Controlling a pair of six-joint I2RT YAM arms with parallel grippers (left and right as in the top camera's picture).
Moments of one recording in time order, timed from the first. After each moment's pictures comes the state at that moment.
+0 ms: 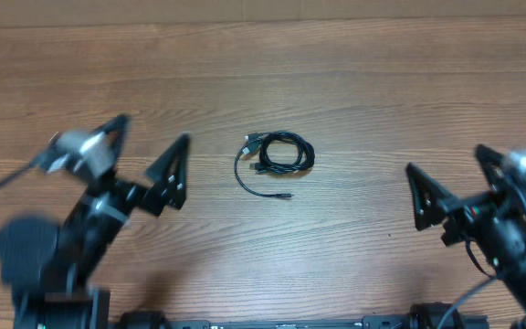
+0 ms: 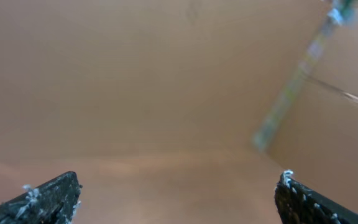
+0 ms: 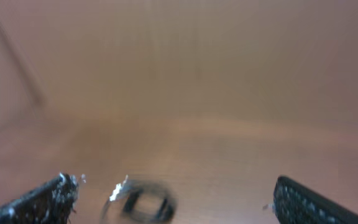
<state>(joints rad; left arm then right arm) 0.01 0.68 0.99 -0.30 0.52 -0.34 0.00 0.63 1.21 -0.84 -0.35 0.06</state>
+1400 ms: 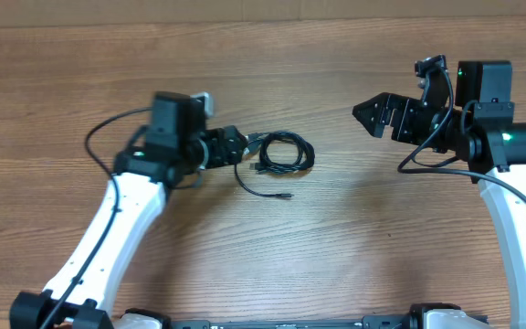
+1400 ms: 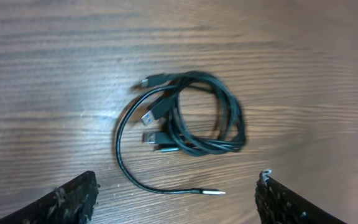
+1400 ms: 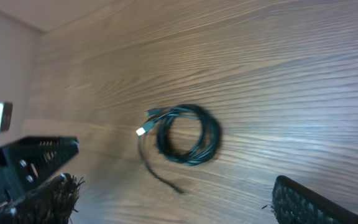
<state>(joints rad) -0.25 1.44 1.05 -0.54 0.30 -0.44 0.01 1.37 1.33 -0.86 -0.52 0.25</state>
